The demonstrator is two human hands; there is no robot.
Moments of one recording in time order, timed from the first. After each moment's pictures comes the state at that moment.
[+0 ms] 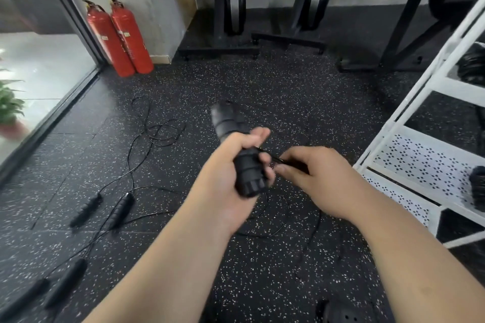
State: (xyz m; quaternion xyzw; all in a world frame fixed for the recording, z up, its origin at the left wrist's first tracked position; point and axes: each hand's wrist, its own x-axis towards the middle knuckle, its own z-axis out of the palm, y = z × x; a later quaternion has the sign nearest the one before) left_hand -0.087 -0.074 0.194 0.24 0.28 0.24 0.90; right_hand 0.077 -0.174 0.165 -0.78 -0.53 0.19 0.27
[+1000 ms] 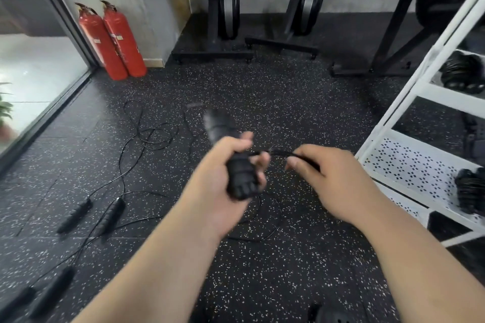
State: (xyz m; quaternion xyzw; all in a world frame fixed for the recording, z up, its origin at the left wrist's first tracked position) left_hand -0.080 -0.076 0.199 0.23 0.32 0.24 0.89; right_hand 0.092 -0.196 0.174 -0.80 -0.50 0.15 0.30
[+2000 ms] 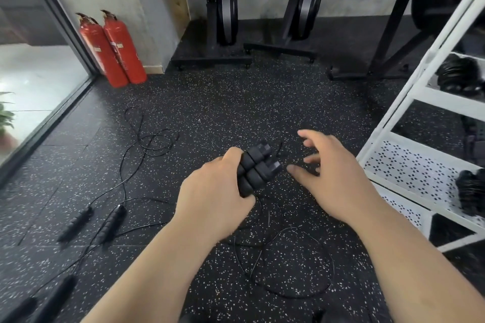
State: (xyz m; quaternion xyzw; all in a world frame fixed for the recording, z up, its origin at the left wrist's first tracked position) left_hand -0.096 -0.066 0.188 0.90 0.39 0.11 0.17; right_hand 0.090 -0.188 0.174 -0.83 -0.44 0.12 0.32
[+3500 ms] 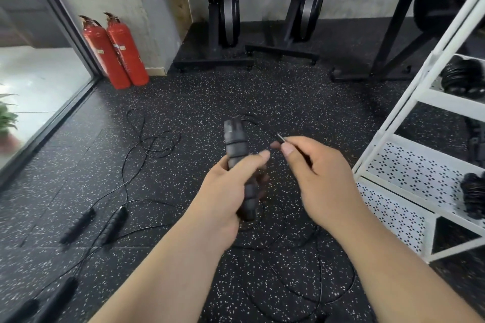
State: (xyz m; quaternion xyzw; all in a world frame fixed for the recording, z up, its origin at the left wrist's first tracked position) left_hand -0.076 -0.076 0.184 0.44 0.37 0.24 0.78; right_hand 0.056 -0.177 0.186 -0.78 -0.43 0.10 0.45
